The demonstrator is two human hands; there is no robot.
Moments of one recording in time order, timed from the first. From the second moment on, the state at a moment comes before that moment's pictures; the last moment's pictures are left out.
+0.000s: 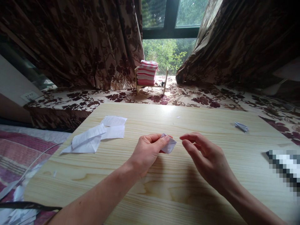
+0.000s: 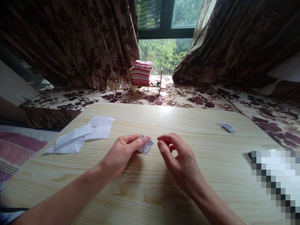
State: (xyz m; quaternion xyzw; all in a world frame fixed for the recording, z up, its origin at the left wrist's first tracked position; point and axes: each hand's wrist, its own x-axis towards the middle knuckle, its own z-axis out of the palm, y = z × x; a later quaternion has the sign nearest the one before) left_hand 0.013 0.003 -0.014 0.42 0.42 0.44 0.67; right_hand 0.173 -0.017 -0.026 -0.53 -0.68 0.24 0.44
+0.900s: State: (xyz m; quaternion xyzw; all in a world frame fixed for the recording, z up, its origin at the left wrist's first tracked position) left_hand 0.014 -0.002 -0.011 0.56 0.46 0.39 0.57; right_hand 0.171 -0.020 -0.022 -0.51 -0.71 0.34 0.36
